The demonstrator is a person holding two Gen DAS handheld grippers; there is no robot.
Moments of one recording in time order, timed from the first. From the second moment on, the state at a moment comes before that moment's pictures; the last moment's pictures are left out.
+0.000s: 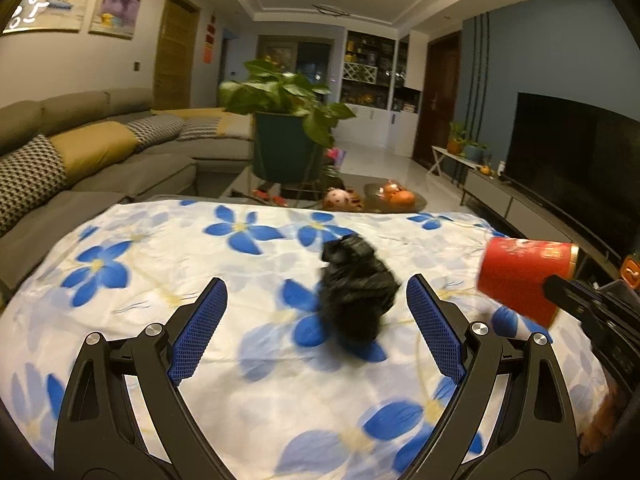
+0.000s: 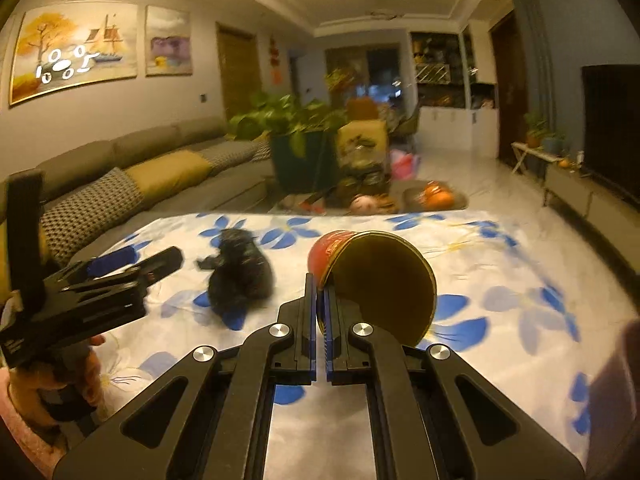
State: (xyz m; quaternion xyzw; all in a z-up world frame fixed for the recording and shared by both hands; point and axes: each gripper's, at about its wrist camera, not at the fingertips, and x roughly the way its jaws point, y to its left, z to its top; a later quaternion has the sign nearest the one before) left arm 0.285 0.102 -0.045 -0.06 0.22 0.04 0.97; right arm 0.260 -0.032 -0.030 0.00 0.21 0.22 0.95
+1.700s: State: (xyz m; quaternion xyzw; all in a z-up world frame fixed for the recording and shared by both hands) left arm 0.182 -0.102 0.002 0.02 0.17 -0.14 0.98; right arm 0.109 -0.204 0.000 0.09 0.14 -0.01 0.99
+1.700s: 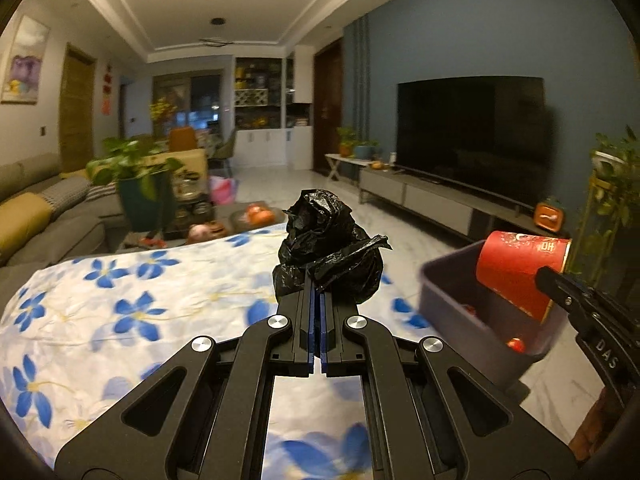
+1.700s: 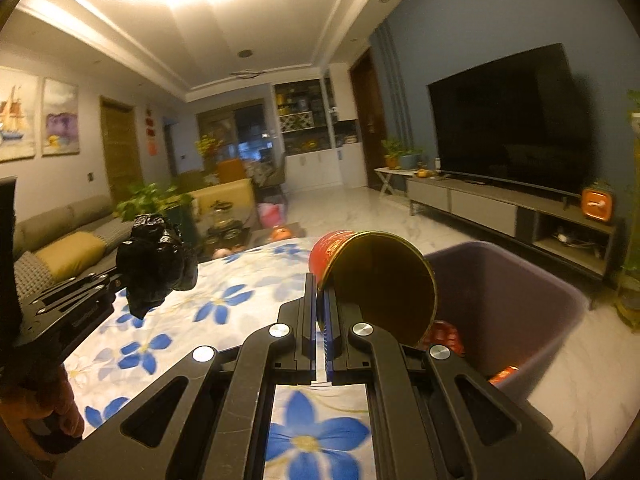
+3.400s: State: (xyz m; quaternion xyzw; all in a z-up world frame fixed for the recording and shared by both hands) left arm 0.241 -0.276 -0.043 0.05 0.21 -0.33 0.92; right arm 0.130 -0.277 -0.024 0.11 0.15 -0.11 0.98
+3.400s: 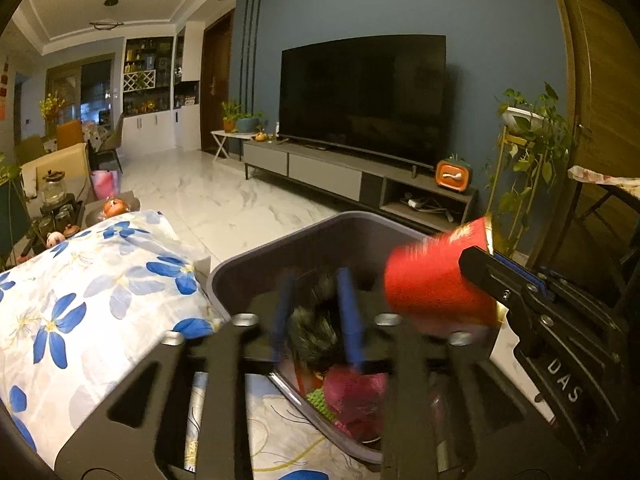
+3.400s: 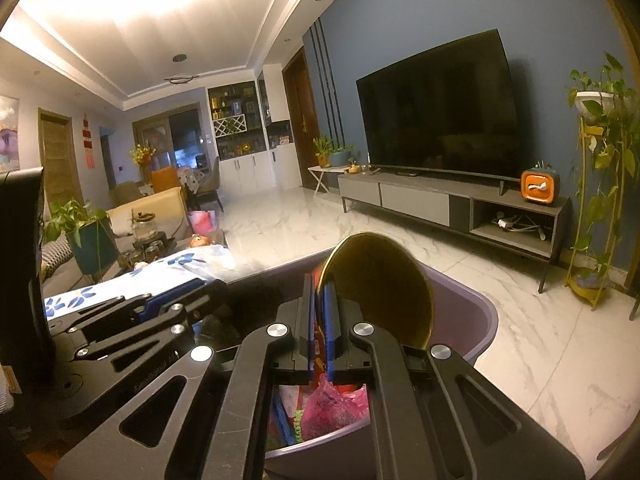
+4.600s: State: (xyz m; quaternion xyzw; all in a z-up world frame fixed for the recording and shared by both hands) left arm 0.128 -0.102 -0.018 0.02 0.20 -0.10 0.97; right arm 0.063 -0.173 -0.010 0.04 0.18 -0.13 0.97
